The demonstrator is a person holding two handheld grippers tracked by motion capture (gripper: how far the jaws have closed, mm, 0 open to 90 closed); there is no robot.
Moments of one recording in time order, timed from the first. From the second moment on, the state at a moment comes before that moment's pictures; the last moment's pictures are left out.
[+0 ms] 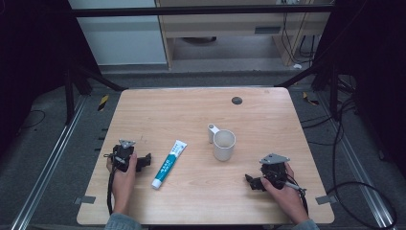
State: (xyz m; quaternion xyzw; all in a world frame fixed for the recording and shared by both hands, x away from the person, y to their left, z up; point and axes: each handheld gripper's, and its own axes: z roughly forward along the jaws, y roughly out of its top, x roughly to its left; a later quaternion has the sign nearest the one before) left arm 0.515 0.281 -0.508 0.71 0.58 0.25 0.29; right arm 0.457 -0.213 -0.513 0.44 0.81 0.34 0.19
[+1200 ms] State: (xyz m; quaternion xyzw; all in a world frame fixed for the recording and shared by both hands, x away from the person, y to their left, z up) left arm 0.481 0.240 -0.451 0.76 0.51 0.22 0.33; right arm 0.457 -0.213 -0.513 0.44 0.81 0.34 0.19
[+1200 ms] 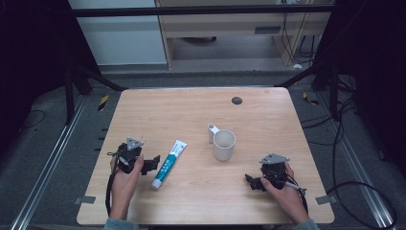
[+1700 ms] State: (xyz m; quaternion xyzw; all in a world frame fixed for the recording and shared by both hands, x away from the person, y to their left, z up) left arm 0.492 0.171 -0.428 0.85 0.43 0.18 0.27; right arm 0.457 -0.213 -0.513 0.44 0.81 0.34 0.19
